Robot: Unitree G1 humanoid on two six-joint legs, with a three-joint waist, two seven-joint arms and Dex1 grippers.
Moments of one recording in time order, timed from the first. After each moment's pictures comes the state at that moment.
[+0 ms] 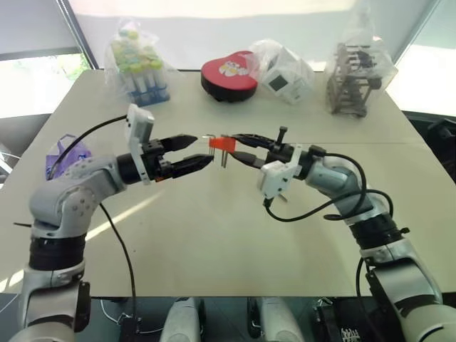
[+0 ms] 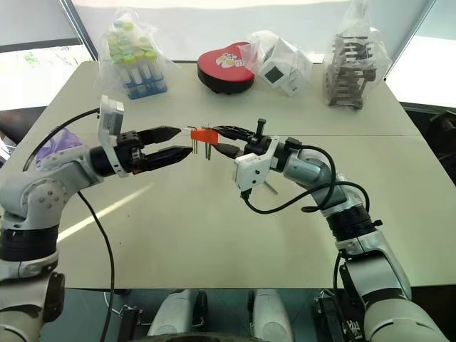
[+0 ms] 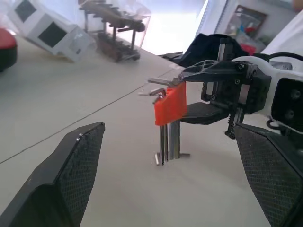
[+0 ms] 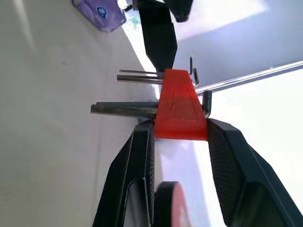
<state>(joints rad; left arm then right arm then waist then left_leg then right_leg) -0.61 0.60 0.14 -0.18 -0.87 0.88 -0.81 -0.69 -0.56 0.23 0.16 -0.39 -0.74 0.53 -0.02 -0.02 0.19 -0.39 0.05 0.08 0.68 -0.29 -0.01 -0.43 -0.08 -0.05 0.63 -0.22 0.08</state>
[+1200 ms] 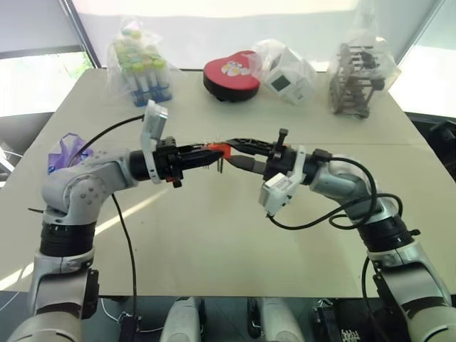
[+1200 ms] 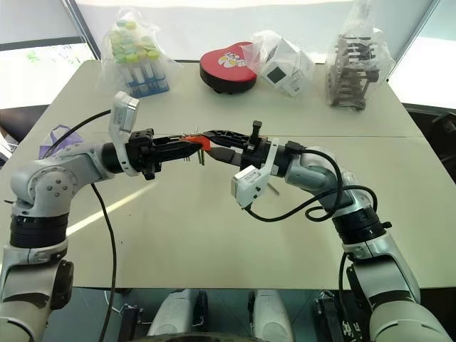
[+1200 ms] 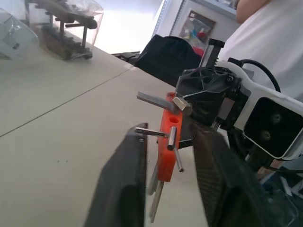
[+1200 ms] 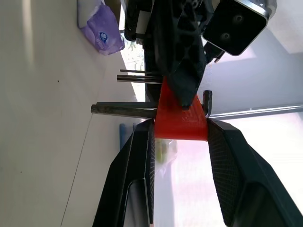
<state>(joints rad) -0.64 0.59 0.09 -0.17 -0.90 0.92 -0.89 -0.67 -0.58 0.23 0.06 -0.42 -0.77 0.52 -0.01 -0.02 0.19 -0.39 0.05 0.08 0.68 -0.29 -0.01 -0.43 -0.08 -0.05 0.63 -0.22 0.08</state>
